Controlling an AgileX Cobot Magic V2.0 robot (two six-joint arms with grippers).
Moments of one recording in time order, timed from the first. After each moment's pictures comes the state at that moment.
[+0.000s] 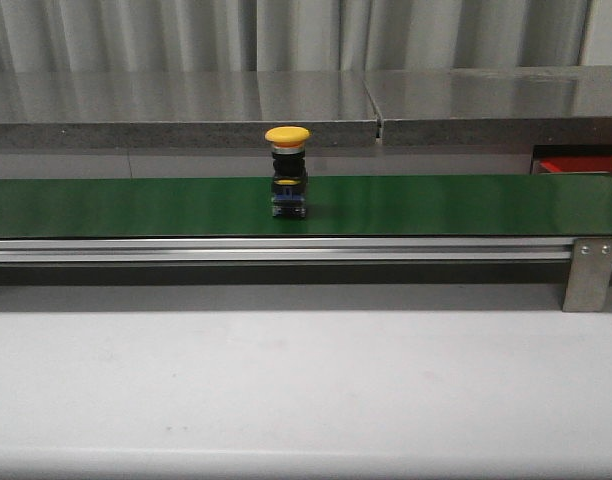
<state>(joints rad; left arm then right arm) -0.02 0.81 -0.85 -0.24 0.70 0.10 -0.37 1.75 -1.55 0.23 0.66 -0.08</state>
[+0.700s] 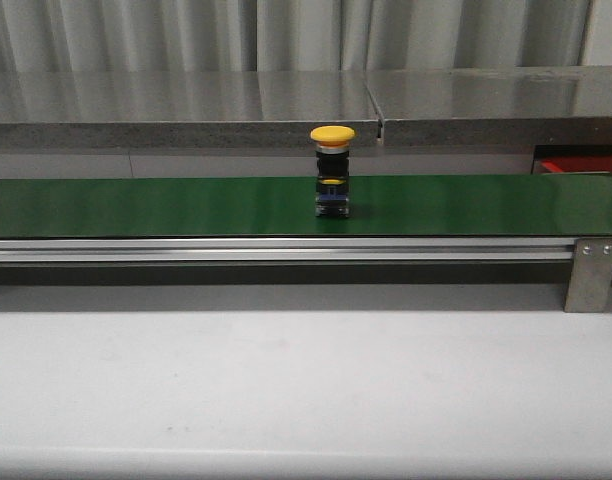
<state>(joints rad) -0.02 0.81 -0.85 -0.24 0.70 0.10 -0.08 1.43 -1.34 0.23 0.76 -0.09</state>
